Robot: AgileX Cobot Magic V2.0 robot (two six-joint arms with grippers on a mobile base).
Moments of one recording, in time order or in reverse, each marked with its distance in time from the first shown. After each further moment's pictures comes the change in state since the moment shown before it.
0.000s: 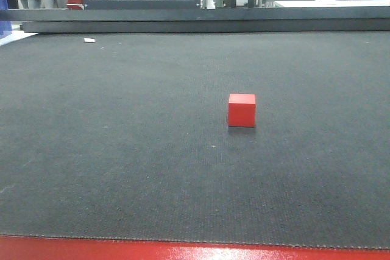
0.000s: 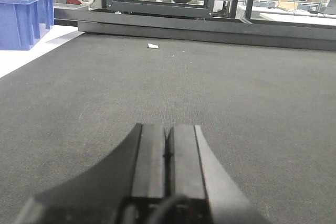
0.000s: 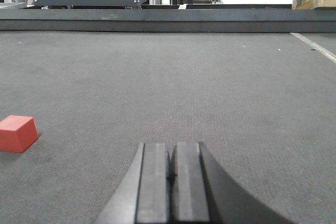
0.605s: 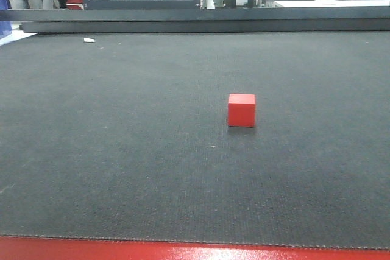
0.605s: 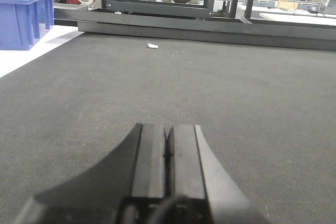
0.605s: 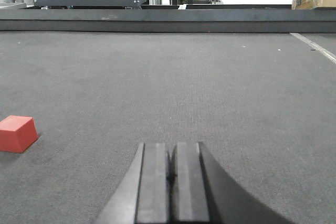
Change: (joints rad) left arm 0.000 0.000 0.000 0.000 0.000 0.000; right arm 0.000 0.000 0.000 0.000 0.000 0.000
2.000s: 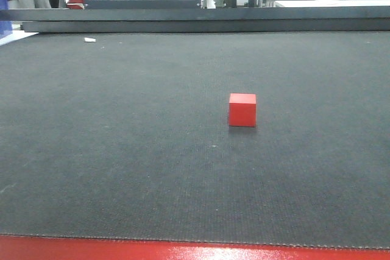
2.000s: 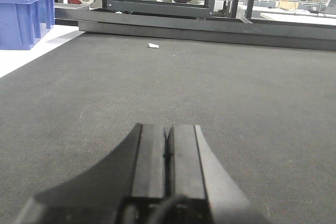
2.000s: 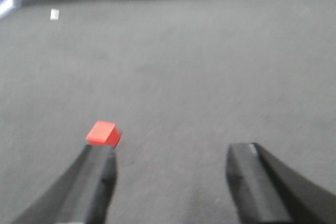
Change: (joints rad) left arm 0.000 0.000 0.000 0.000 0.000 0.000; right arm 0.045 0.477 -0.673 0.131 0.520 0.000
